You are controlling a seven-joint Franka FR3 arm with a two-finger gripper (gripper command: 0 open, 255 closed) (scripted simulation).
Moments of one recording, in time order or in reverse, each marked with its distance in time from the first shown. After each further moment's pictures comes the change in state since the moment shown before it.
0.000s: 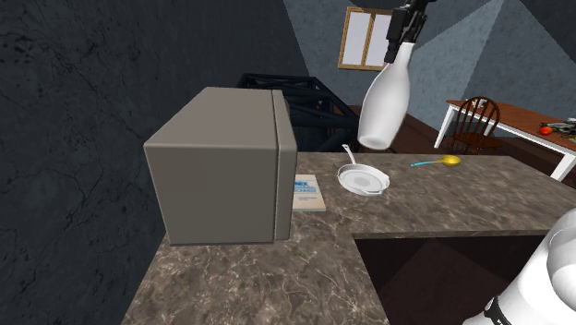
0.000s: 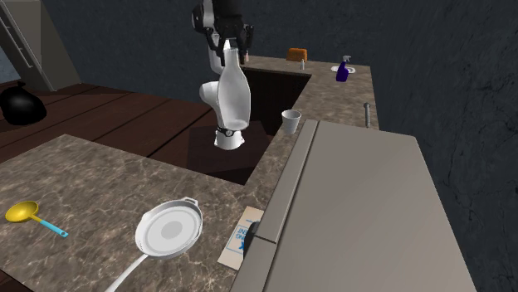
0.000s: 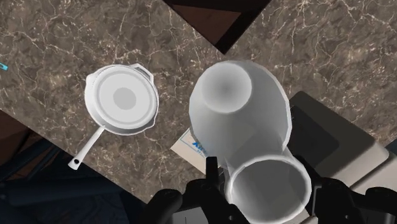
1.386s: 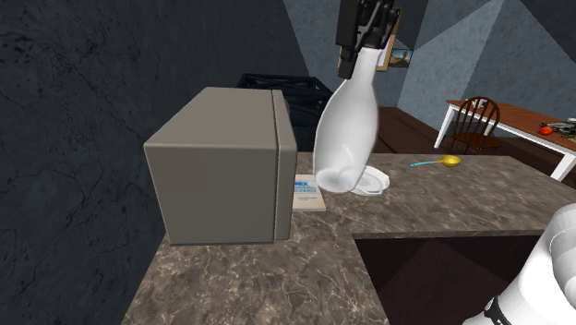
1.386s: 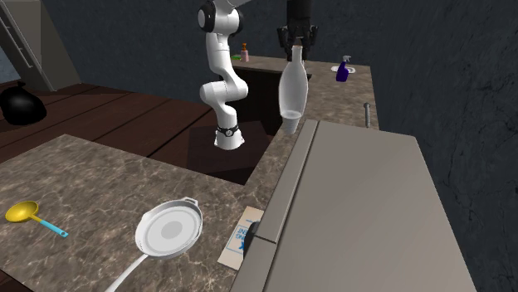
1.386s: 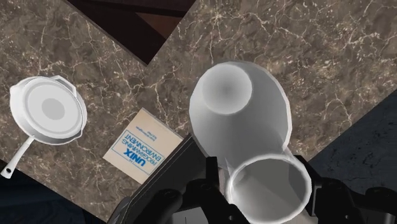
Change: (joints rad) arm 0.125 -0.011 0.334 -0.020 0.060 0.025 0.455
